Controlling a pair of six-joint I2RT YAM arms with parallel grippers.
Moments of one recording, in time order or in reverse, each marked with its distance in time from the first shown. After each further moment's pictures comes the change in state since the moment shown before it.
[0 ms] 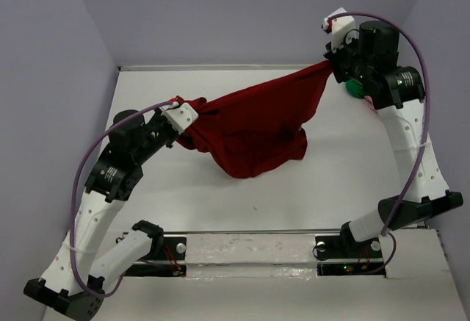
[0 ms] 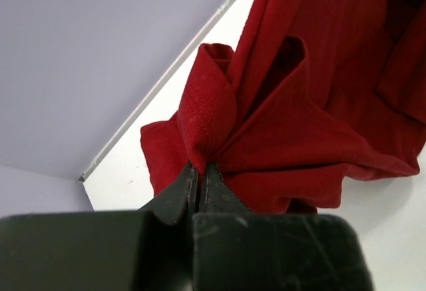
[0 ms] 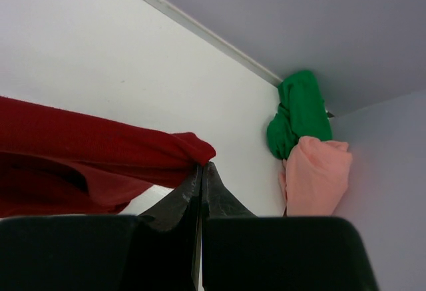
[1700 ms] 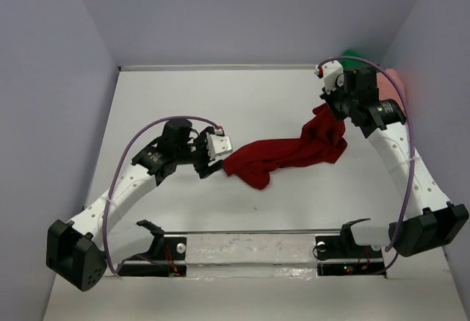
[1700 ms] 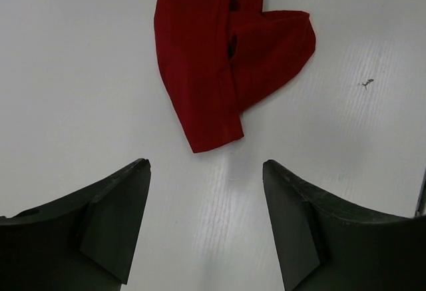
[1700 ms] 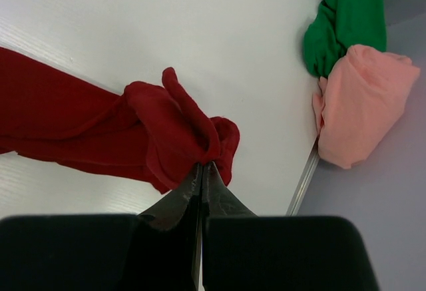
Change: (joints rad) left arm -0.093 0.233 -0.239 0.035 0.381 0.085; right arm -0.016 -0.206 -0.550 0.124 0.071 -0.010
